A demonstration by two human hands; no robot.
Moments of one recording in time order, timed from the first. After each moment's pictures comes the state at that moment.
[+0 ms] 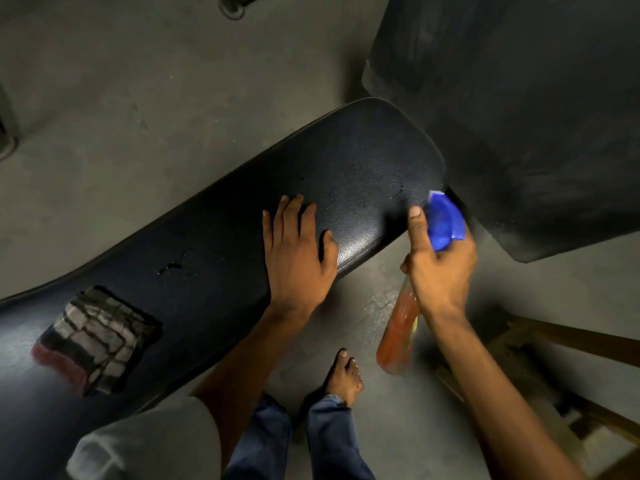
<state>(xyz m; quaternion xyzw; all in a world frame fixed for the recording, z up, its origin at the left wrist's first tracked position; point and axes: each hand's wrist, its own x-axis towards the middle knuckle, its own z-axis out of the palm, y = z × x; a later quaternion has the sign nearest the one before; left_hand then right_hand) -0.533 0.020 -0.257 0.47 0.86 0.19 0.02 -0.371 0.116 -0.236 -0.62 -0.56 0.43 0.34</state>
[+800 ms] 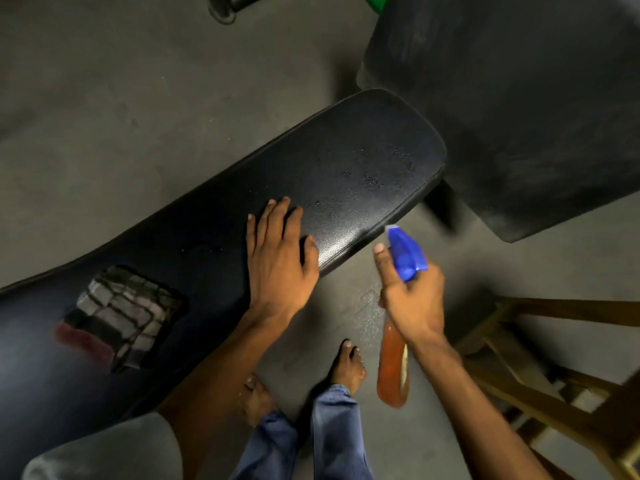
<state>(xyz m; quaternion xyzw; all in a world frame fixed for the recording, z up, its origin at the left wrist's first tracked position) -0.563 -0.058 -0.237 0.49 0.85 0.20 0.05 -0.376 0.006 -0.224 -0.60 -0.61 0.44 0.27</state>
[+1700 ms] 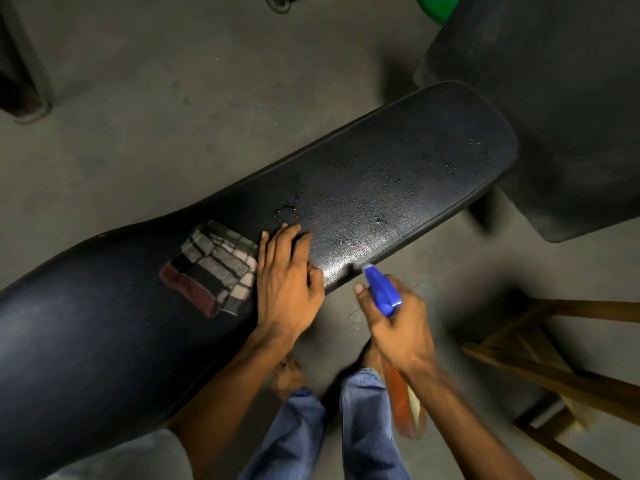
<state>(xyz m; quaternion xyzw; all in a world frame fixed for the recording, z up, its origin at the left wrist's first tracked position) -0.625 -0.198 -0.229 0.47 0.85 0.19 0.10 -0.441 -0.134 -0.226 -0.52 -0.72 0.43 0.18</state>
